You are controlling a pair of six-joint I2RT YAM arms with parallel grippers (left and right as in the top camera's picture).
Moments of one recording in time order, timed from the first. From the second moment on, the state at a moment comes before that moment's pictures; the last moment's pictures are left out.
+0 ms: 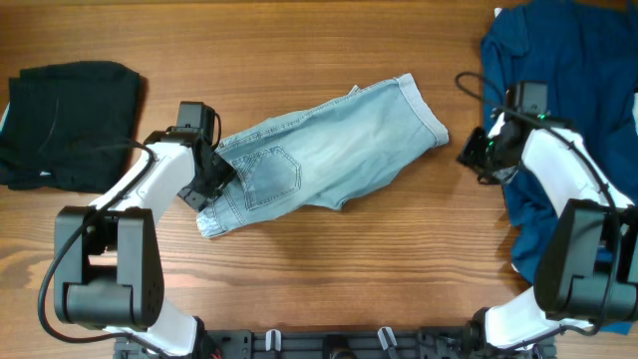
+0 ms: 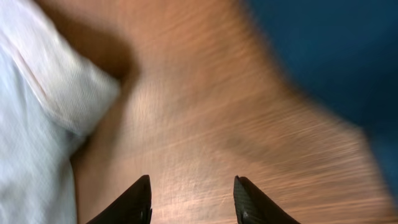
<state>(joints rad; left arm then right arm) -0.07 1.75 0.99 -0.72 -0.06 -0.90 -0.14 1.75 1.07 -0.71 -0.17 0.36</state>
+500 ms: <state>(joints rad) -0.07 1.76 1.00 -0.73 -0.06 -0.89 0.00 1.76 0.91 -0.07 -0.29 0.46</state>
